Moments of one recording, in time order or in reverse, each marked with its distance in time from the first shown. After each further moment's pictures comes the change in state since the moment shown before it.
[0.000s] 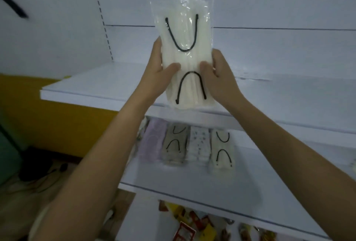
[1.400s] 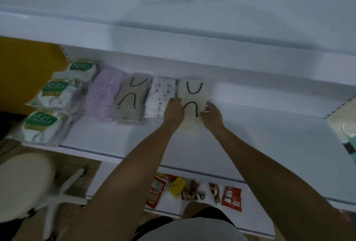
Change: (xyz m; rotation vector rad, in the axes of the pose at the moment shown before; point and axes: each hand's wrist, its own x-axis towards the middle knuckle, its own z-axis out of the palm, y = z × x) left_hand -0.099 -0.305 0.245 0.637 -0.296 -0.524; right_hand -0.141 0.345 -0.014 -0.183 -0.083 0.898
